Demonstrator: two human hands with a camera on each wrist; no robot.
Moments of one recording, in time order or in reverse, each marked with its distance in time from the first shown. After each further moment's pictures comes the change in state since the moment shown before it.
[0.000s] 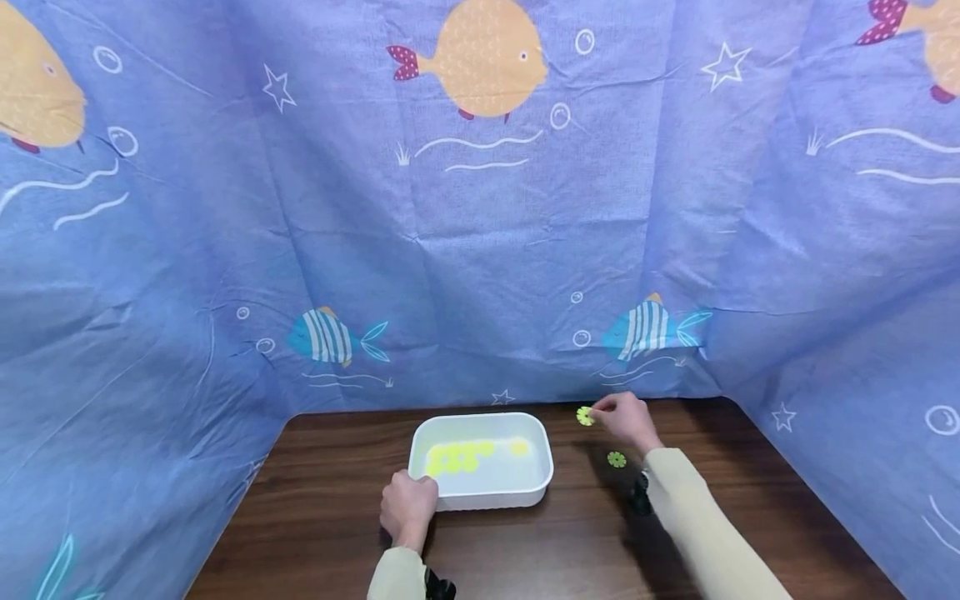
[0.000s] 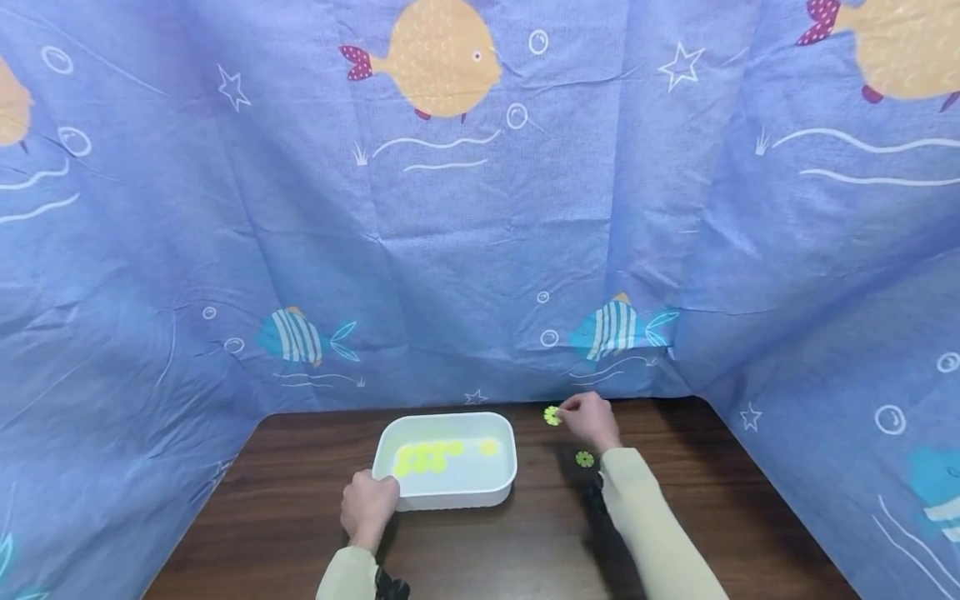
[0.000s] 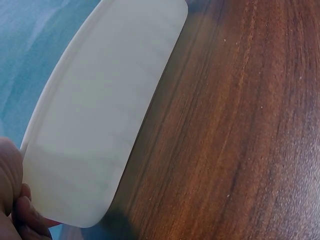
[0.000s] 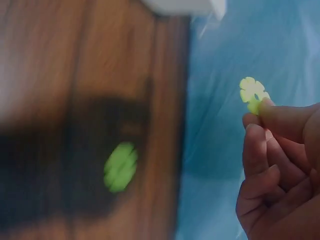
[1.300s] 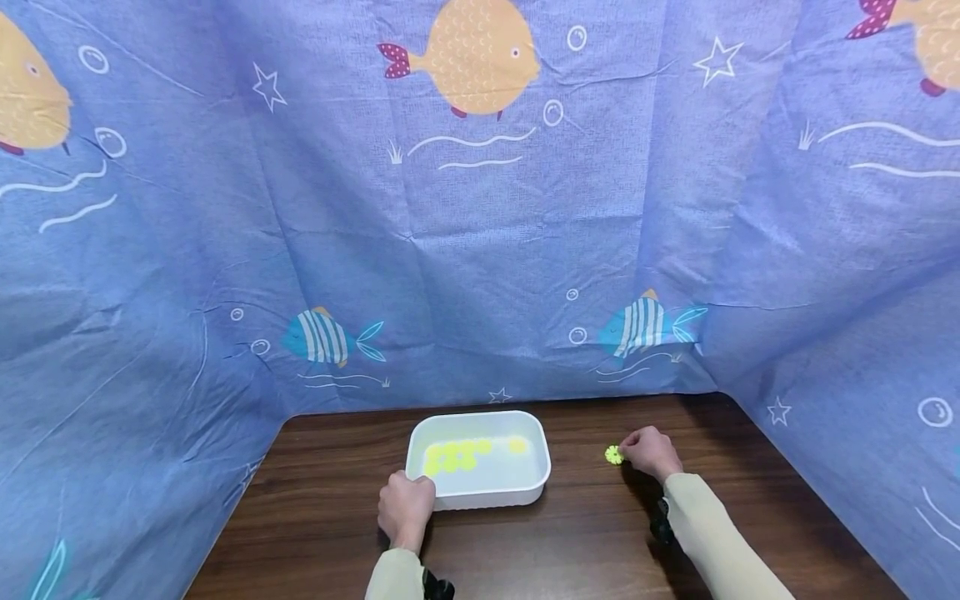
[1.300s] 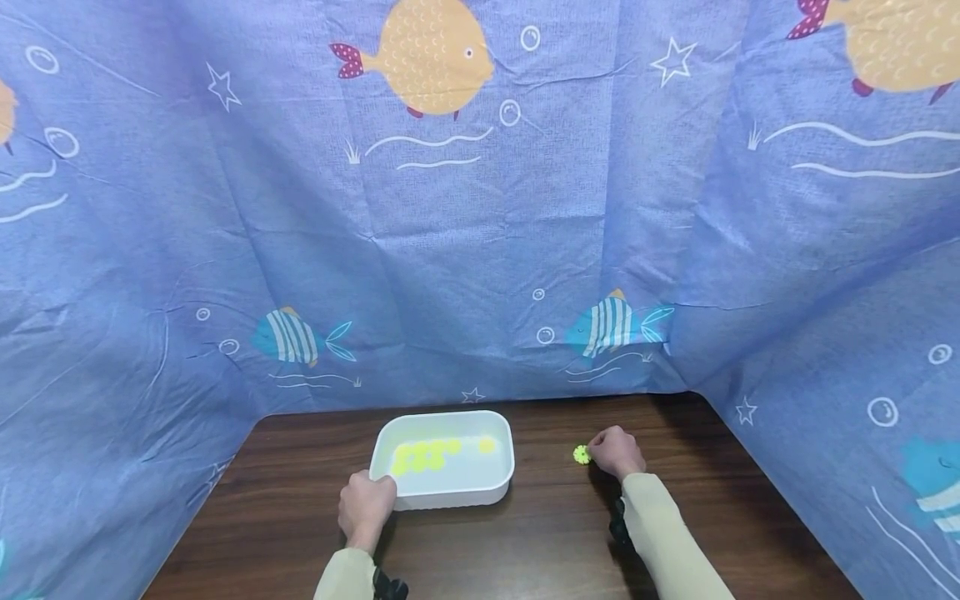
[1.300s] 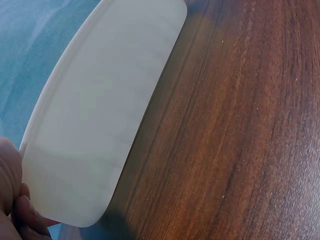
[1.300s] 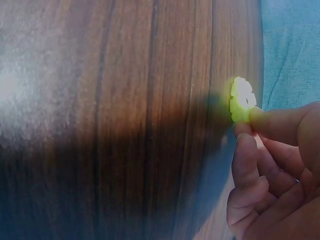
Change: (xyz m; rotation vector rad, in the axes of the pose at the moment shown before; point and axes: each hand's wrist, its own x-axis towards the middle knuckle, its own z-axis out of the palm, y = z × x) left_hand 0.000 0.000 0.003 -0.010 0.018 -0.006; right_hand -0.027 0.072 0.006 -0.063 -0.087 0.181
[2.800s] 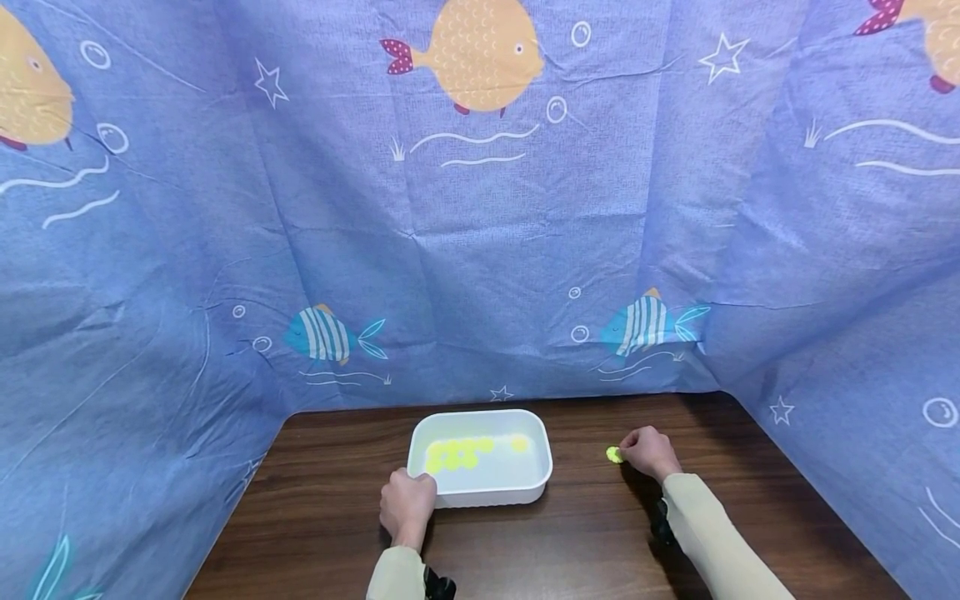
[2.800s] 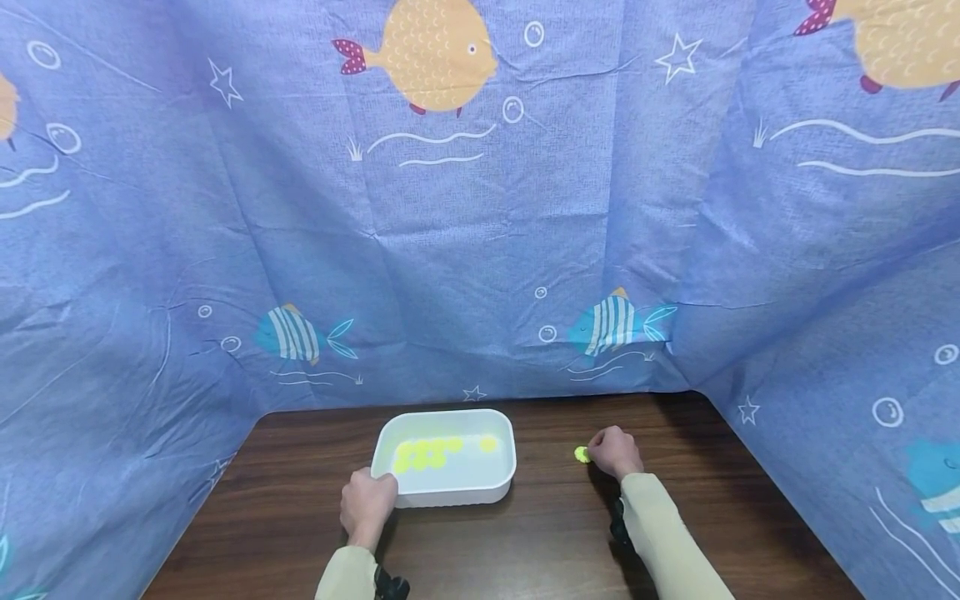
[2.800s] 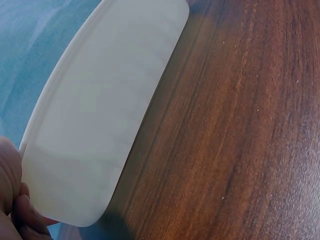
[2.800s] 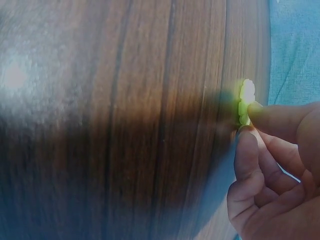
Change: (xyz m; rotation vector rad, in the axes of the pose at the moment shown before) left_hand -0.003 0.001 -0.001 -0.037 -0.005 0.011; right_hand 0.001 -0.001 0.007 -0.050 0.055 -0.051
